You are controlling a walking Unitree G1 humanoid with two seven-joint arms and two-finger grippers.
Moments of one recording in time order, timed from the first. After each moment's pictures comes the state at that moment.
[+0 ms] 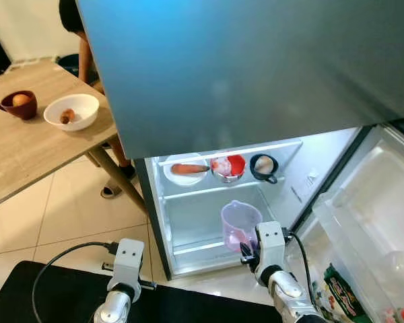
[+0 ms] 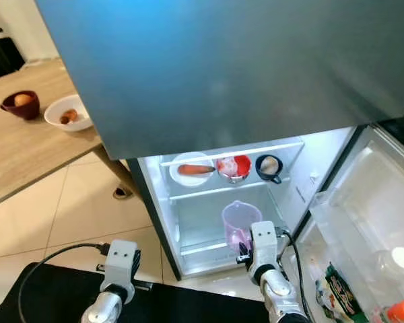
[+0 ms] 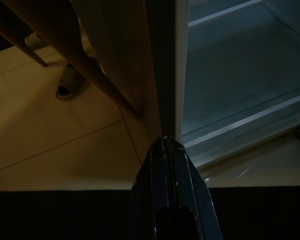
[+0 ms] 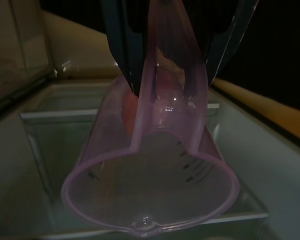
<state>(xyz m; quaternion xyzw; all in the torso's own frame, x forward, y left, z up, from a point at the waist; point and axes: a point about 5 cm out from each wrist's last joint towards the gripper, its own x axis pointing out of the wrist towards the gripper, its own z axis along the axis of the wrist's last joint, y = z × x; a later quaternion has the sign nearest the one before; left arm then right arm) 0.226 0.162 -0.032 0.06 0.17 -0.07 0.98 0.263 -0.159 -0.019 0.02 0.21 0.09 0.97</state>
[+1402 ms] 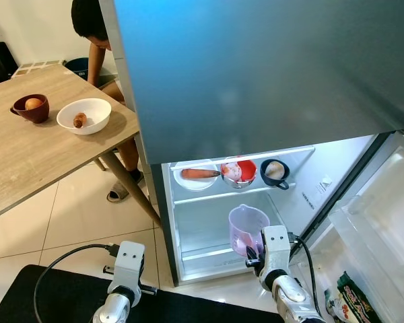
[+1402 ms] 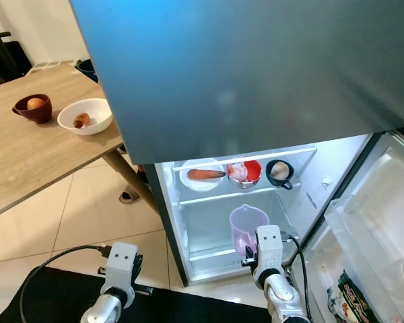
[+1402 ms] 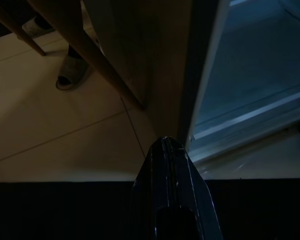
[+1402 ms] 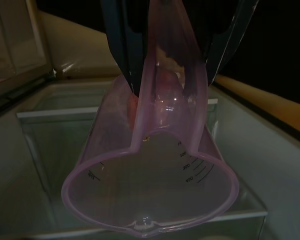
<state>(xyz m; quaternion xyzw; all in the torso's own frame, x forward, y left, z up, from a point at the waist) 0.223 0.161 -0.037 0.05 0.19 -0.09 0.98 0.258 -0.163 -0.024 0.01 0.22 0.07 0.97</state>
